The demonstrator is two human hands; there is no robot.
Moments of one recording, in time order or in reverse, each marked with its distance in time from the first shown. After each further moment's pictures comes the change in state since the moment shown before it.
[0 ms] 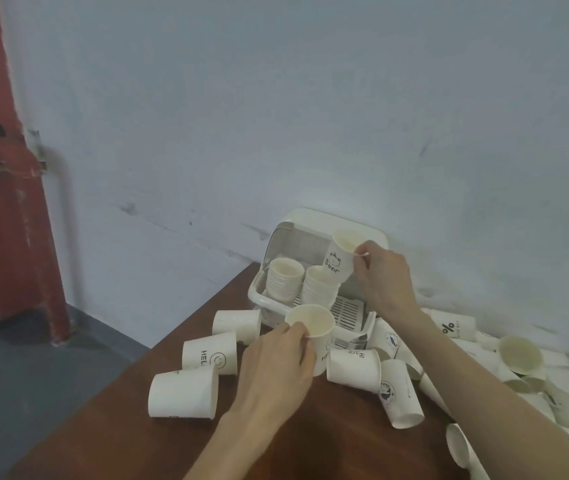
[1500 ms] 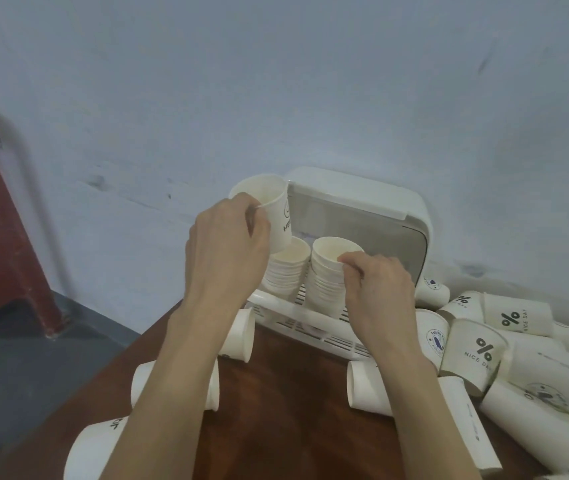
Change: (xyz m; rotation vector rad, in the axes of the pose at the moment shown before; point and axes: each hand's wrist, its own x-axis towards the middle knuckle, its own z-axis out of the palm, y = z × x) left_hand 0.149 -0.053 -0.002 -0.063 0.358 -0.066; right_hand -0.013 0.018 0.094 0.016 0.068 -0.020
